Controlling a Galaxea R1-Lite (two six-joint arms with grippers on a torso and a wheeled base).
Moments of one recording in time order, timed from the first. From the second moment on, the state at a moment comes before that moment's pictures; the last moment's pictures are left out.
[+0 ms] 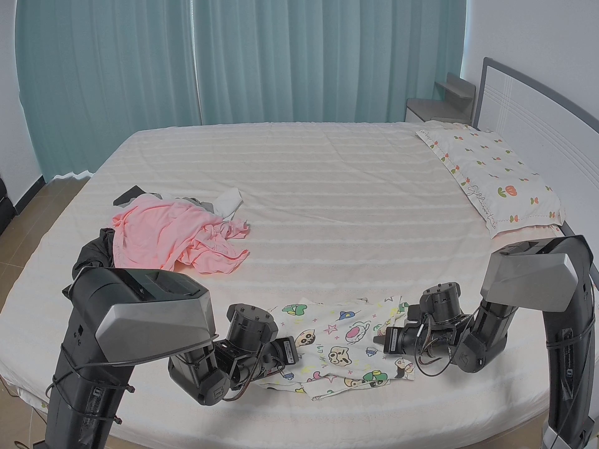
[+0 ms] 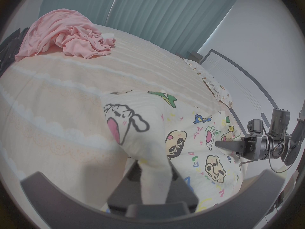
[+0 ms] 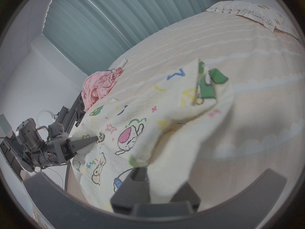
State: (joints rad) left arm -0.59 2.49 -0.81 -1.05 0.04 -0.62; right arm 0.38 2.44 -0.71 -1.03 0.25 0.46
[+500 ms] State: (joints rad) left arm -0.60 2.42 -0.77 -1.05 0.05 -0.69; right arm 0.38 2.40 -0.63 -1.14 0.25 0.54
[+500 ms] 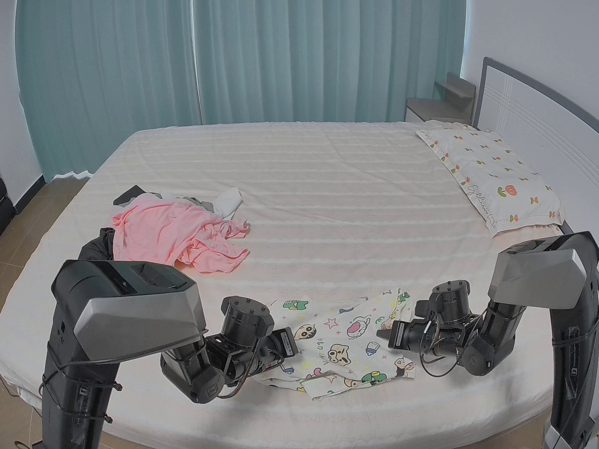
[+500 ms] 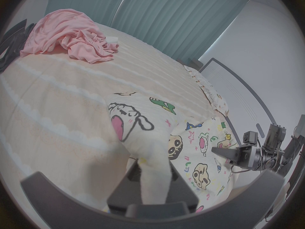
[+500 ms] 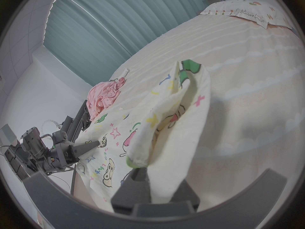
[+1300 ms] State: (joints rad) left arm -0.62 2.37 -0.79 -1.05 0.06 -0.74; right arm 0.38 2.36 -0.60 -1.18 0.25 0.54
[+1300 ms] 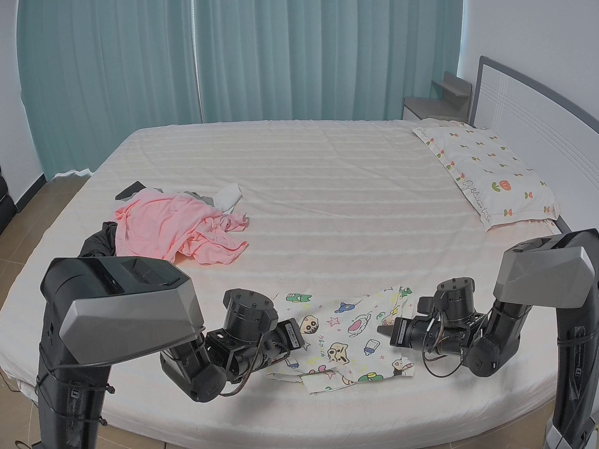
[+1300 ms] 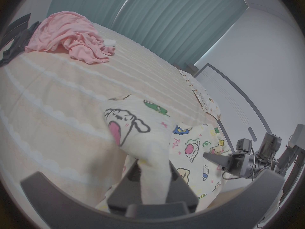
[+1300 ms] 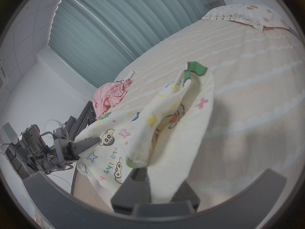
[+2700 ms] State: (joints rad) left arm -0.64 2.37 -0.81 -1.05 0.06 -0.77; right arm 0.34 2.31 -0.52 -1.19 0.24 0.53
